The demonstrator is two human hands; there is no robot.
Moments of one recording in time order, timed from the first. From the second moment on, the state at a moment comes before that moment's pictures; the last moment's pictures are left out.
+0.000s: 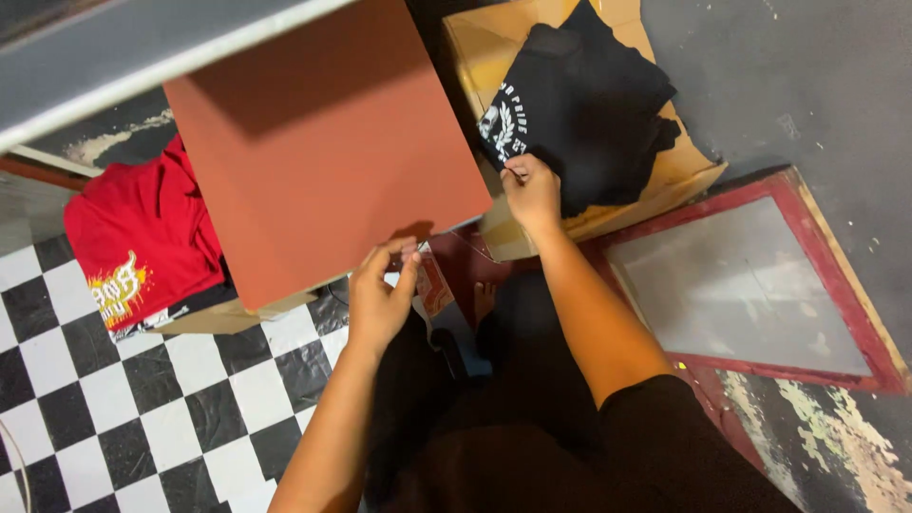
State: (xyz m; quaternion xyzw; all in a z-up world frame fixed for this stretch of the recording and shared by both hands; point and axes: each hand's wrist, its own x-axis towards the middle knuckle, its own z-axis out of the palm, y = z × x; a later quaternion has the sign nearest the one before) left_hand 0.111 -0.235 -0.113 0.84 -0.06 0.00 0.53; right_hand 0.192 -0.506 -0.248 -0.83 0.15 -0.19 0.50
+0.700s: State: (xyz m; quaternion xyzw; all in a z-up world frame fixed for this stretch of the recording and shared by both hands) left_hand 0.119 -0.216 -0.104 0.82 -0.06 -0.07 0.56; right_hand 0.232 -0.532 -0.220 -0.83 0.16 -0.33 0.42
